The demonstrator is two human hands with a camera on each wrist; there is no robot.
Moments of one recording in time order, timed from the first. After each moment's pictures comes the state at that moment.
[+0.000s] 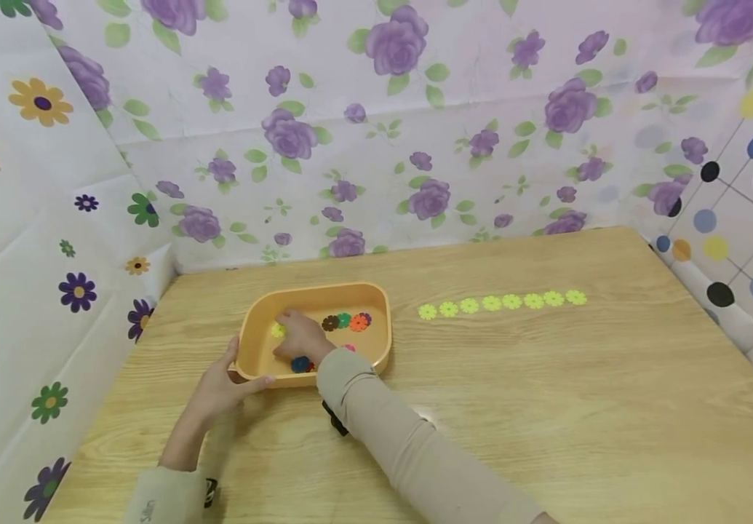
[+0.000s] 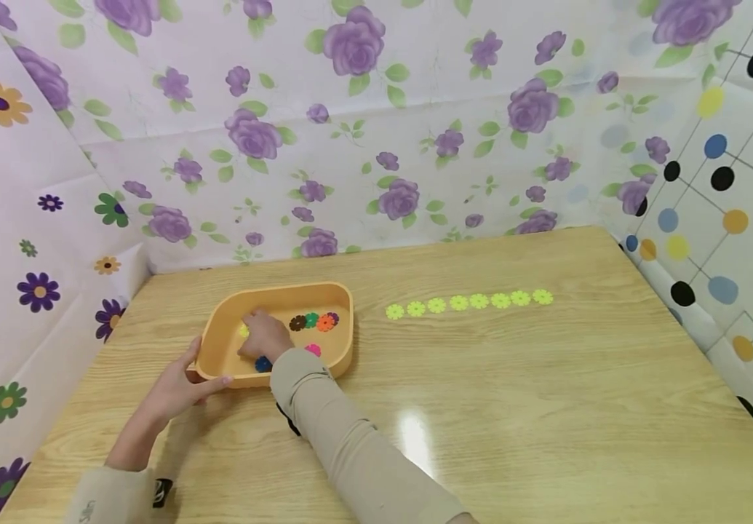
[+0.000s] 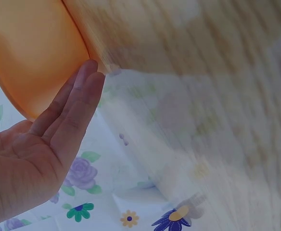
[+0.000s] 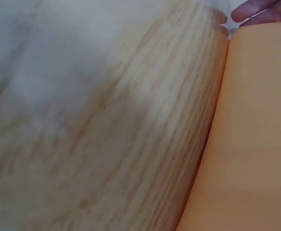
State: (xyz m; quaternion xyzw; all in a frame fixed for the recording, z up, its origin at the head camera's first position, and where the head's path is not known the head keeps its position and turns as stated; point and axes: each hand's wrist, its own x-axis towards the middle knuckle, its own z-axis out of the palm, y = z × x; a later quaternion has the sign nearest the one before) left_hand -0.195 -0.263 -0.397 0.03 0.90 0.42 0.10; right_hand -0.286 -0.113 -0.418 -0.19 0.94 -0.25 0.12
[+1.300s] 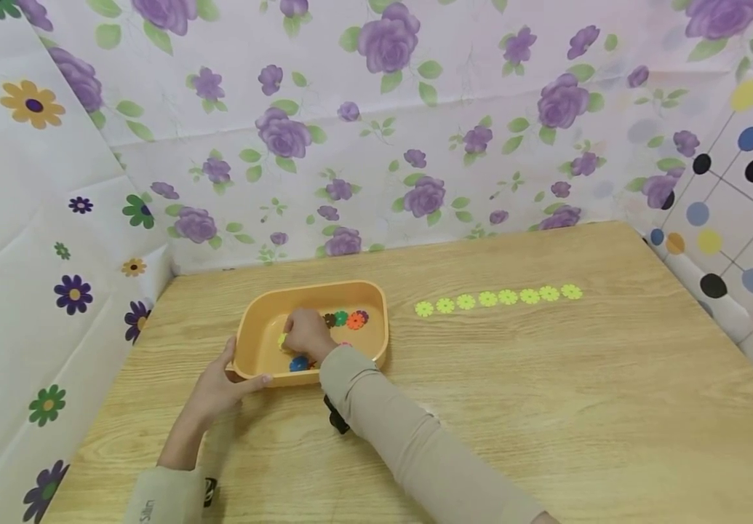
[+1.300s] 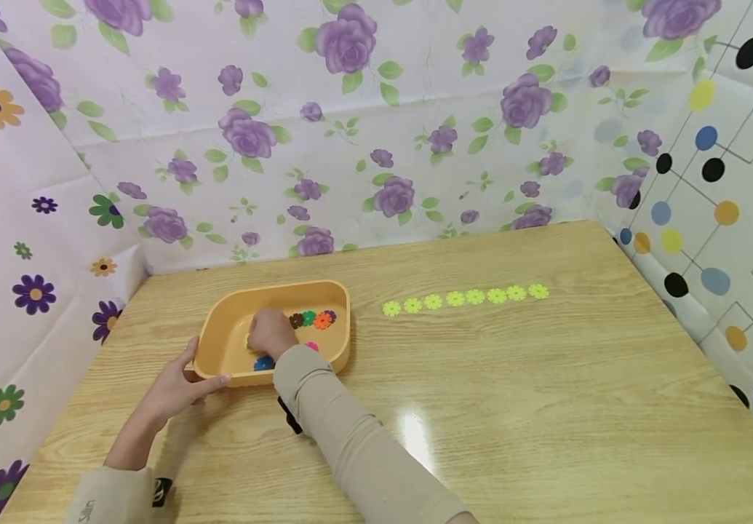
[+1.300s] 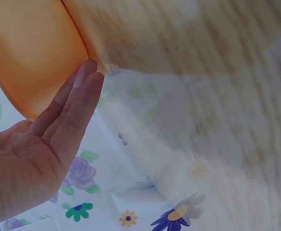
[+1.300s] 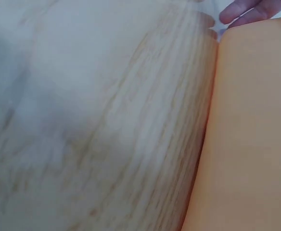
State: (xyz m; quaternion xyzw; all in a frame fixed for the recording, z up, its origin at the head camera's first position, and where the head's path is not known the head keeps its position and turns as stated) left_hand -0.195 -0.261 -0.397 0.02 0.90 0.42 0.11; right_hand -0.285 -0.103 -0.420 -0.10 0.92 -0.36 0.09
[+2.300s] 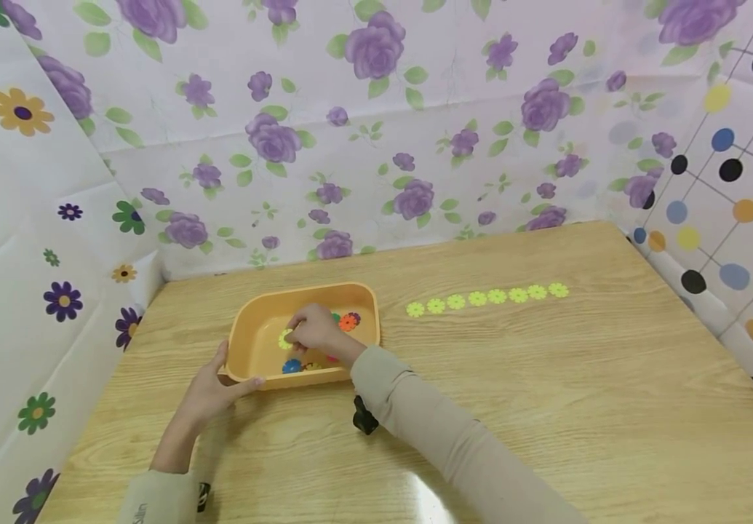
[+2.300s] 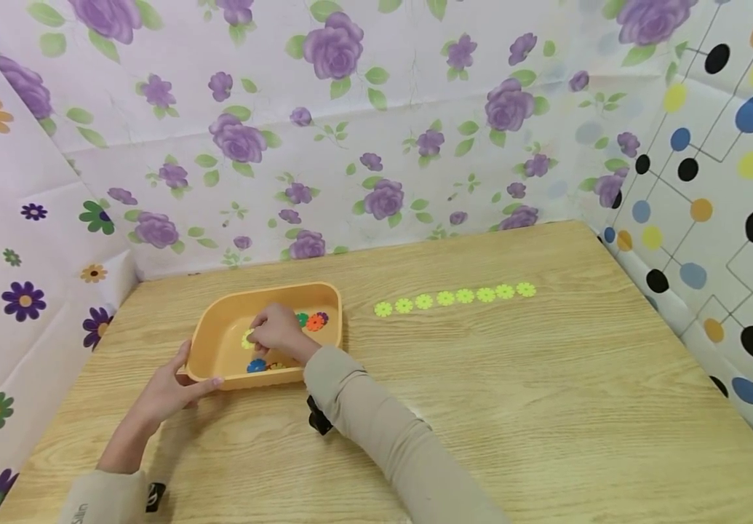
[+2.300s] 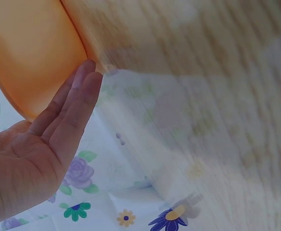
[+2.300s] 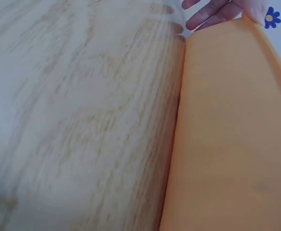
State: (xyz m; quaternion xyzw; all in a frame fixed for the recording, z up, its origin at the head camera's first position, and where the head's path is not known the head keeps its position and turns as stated) left_hand -0.197 -0.262 -0.400 0.02 0.90 0.43 0.11; right_hand -0.271 -0.062 -0.405 -0.11 0.79 -0.59 0.14
